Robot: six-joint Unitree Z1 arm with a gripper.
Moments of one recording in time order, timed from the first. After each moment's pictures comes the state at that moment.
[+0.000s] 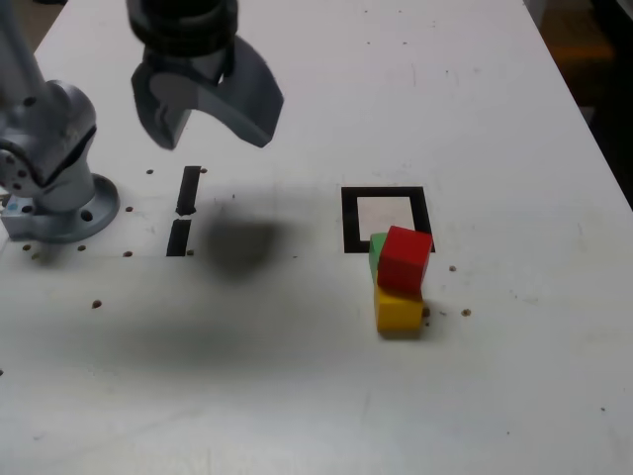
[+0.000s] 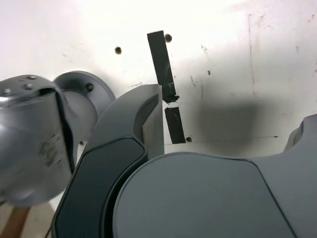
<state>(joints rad) -0.28 1.54 -1.12 1.38 0.15 -0.08</state>
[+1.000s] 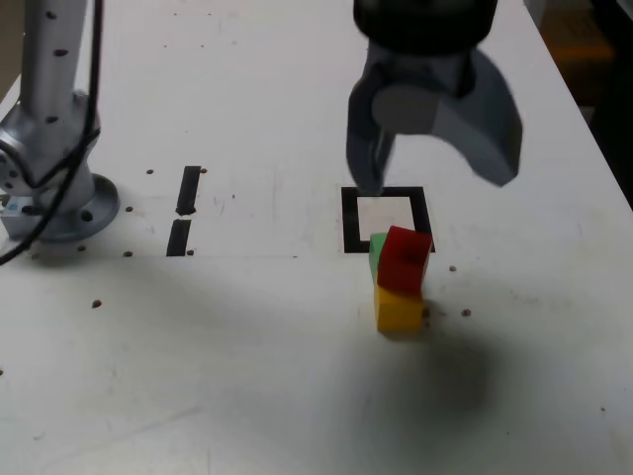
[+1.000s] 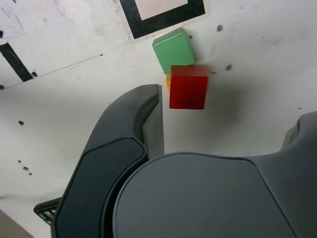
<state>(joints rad) -0.40 2.02 -2.00 1.59 0.02 -0.10</state>
